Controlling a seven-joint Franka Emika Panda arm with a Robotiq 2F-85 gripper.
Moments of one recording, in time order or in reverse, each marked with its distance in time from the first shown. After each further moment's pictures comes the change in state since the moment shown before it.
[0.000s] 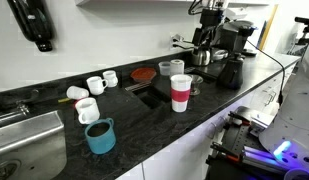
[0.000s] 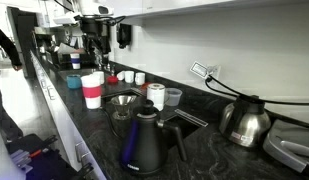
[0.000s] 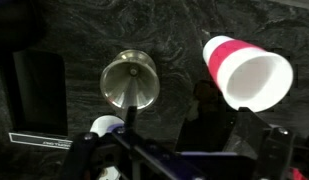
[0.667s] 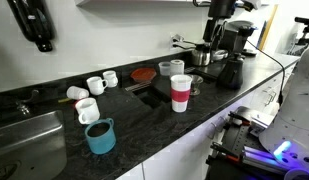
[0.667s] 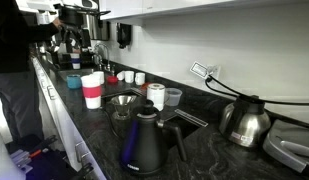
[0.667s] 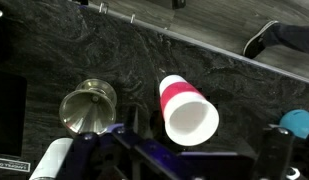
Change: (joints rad) arm 0.107 -0.128 0.001 0.006 0.119 -0.217 -0.062
